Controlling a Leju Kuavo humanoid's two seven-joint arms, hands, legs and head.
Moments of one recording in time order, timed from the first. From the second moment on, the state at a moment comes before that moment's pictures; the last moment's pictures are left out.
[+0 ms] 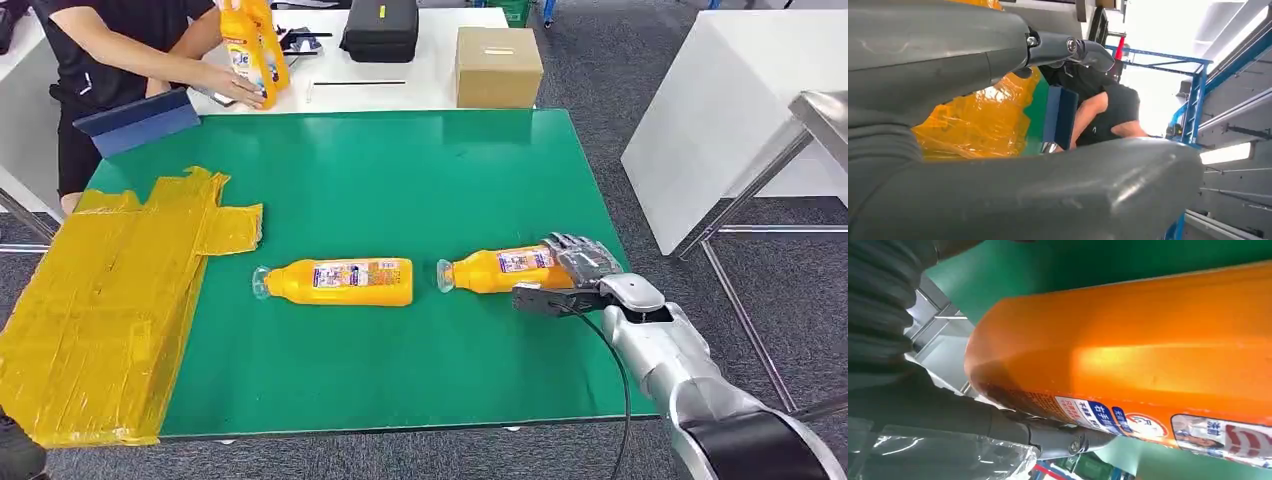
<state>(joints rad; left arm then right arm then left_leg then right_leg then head) 0.20 -0.17 0.48 -1.70 0.33 -0.15 -0.51 -0.74 -0.18 0.29 -0.47 1.23 -0.04 -0.24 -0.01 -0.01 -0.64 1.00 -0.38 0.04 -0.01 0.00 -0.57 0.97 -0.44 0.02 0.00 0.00</state>
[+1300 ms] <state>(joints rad) 0.20 -0.17 0.48 -1.71 0.34 -0.18 -0.48 -0.67 -0.25 0.31 -0.62 1.16 -0.13 -0.19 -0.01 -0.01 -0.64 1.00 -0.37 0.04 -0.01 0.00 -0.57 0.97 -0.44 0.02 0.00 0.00</state>
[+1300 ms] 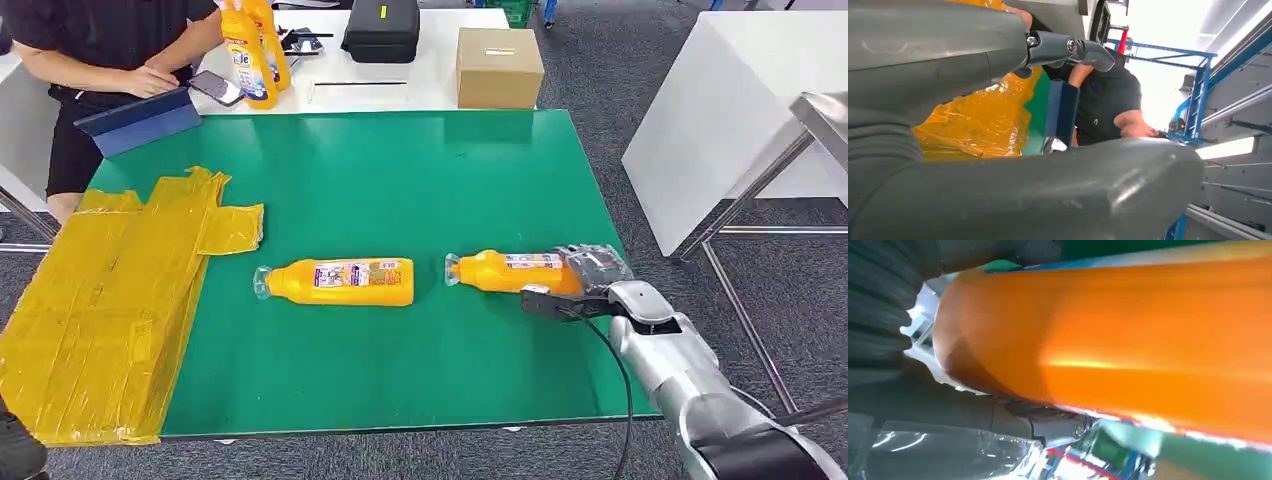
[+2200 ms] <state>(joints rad) 0.04 -0.15 0.12 -1.60 0.32 -0.27 -0.38 -0.61 -0.06 0.32 -1.45 1.10 -0.11 -0.11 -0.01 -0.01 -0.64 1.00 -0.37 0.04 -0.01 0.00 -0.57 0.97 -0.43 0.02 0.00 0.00</state>
